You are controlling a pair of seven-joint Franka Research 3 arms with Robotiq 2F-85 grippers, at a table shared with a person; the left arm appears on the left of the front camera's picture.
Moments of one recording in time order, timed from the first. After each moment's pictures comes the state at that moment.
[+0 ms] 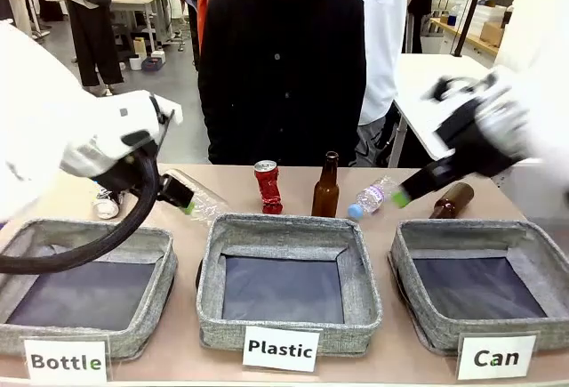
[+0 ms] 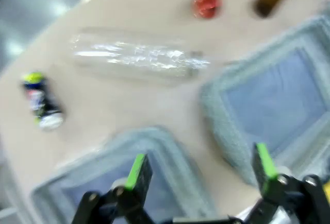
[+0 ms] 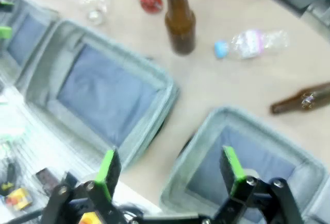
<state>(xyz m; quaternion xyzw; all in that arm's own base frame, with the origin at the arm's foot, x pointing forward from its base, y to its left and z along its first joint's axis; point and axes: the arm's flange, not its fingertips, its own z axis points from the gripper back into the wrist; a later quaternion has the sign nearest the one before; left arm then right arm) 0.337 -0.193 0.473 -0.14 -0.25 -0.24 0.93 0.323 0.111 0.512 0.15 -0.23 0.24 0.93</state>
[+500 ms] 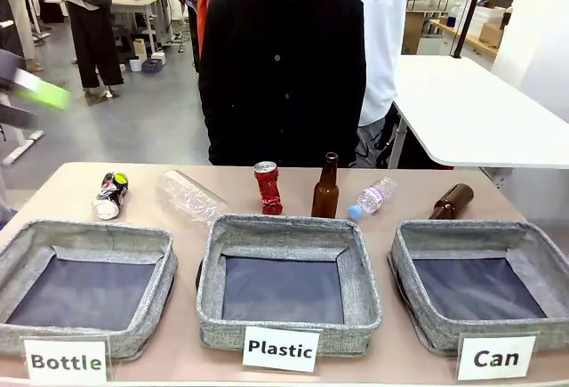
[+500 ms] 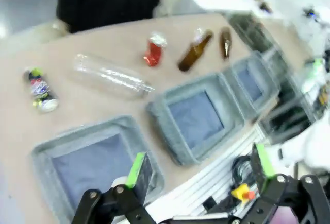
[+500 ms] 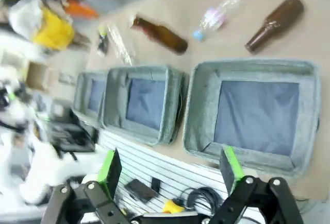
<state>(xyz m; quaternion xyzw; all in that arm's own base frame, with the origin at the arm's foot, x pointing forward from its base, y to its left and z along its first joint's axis) 0.251 0.013 0.610 -0.37 -0.33 -0.12 0.86 0.244 -0.113 0.548 0.37 -0.24 -0.01 0.90</state>
